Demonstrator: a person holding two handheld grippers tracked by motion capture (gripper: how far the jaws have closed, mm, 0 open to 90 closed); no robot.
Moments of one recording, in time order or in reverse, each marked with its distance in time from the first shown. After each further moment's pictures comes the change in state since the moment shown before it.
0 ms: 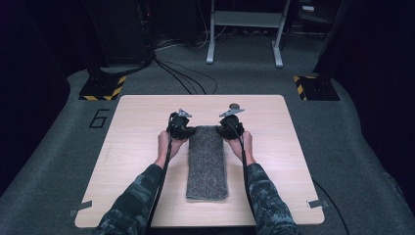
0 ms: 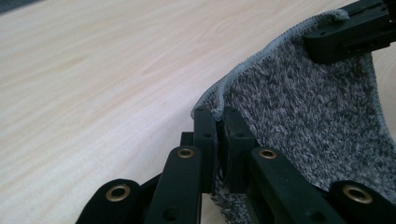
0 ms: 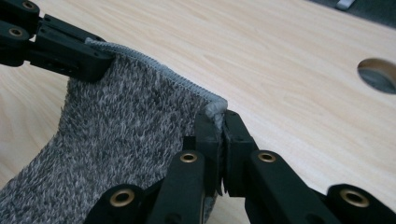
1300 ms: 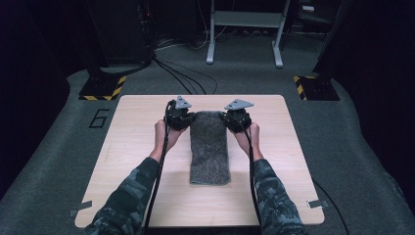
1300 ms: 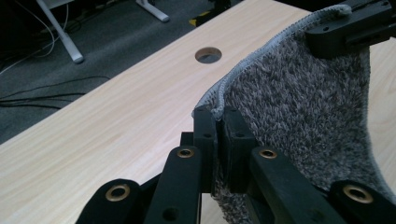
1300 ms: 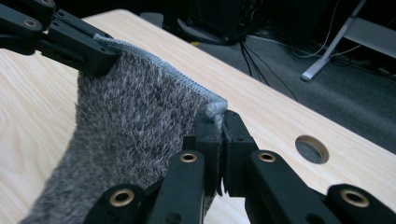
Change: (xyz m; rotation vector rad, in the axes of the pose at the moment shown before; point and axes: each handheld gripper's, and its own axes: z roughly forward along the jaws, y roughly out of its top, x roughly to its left) left arm -0.010 0.037 -0.047 -0.166 0.048 0.125; right arm 0.002 0.027 -0.054 -0.209 -0.058 -0.134
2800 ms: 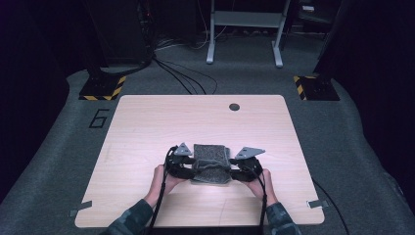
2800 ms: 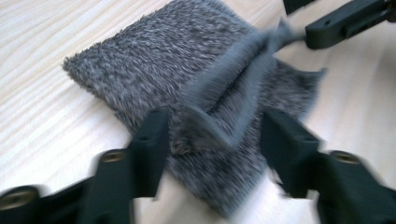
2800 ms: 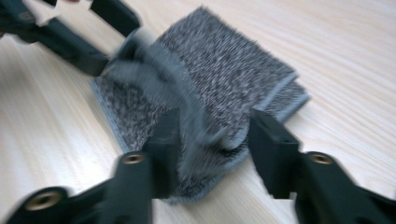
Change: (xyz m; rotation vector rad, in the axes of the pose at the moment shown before) left arm -0.076 -0.111 -0.031 0.147 -0.299 -0.058; right arm 0.051 -0.119 -0.065 0.145 0.224 0.034
